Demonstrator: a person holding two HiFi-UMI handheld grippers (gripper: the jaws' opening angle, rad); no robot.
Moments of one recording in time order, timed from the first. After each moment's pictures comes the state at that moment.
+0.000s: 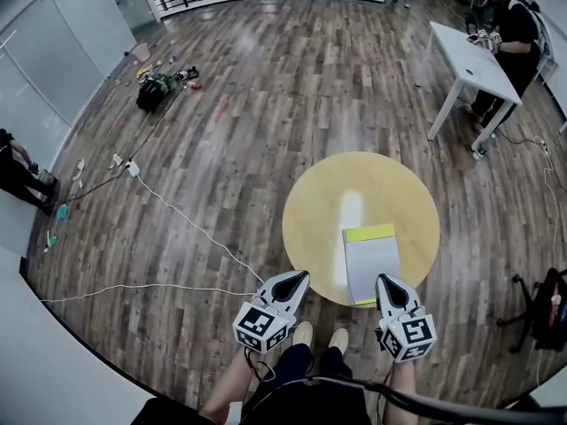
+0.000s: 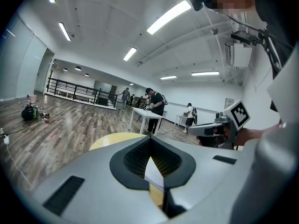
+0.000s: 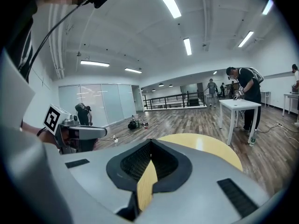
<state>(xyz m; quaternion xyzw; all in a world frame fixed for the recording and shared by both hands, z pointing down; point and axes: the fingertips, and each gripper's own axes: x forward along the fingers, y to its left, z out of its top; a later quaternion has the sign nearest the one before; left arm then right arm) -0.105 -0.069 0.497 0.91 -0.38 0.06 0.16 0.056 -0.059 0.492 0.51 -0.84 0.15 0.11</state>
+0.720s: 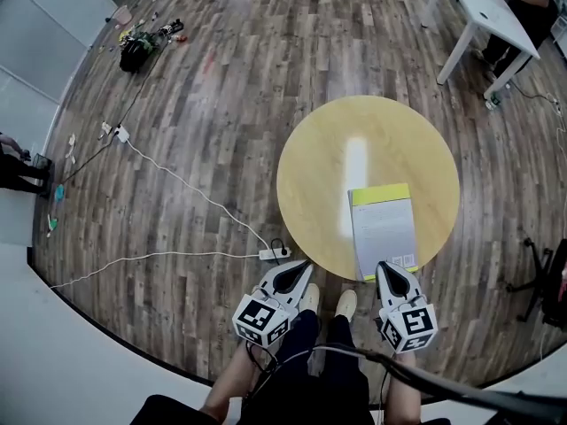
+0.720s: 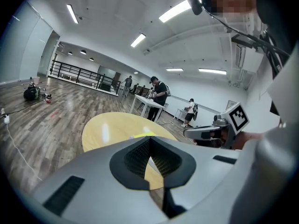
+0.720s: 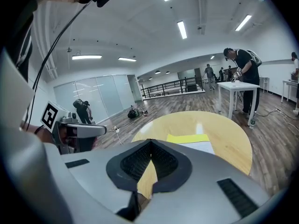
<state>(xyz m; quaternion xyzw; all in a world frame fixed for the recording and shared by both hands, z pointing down) -0.097 -0.060 0.581 0.89 -0.37 0.09 0.25 0.053 -0.052 0.586 0.50 -0.82 0.23 0.15</state>
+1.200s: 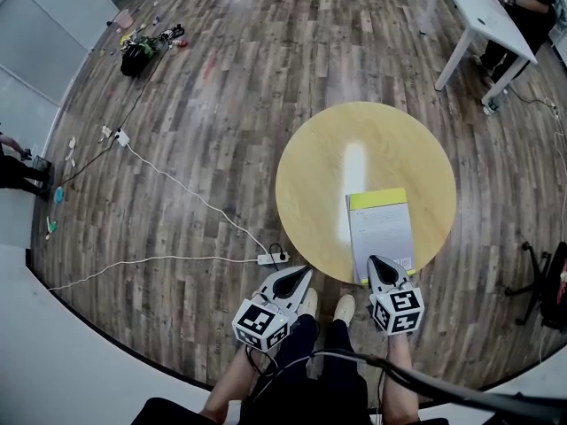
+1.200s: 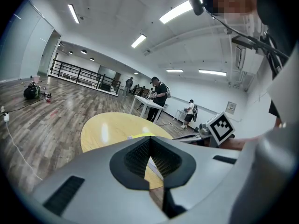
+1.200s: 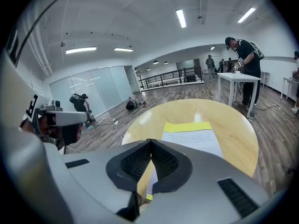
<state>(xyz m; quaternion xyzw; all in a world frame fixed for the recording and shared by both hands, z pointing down) -0.095 -0.053 0.577 0.89 -0.37 0.09 0.25 0.048 -0.070 0.636 0.49 -0.80 0.27 0.20</state>
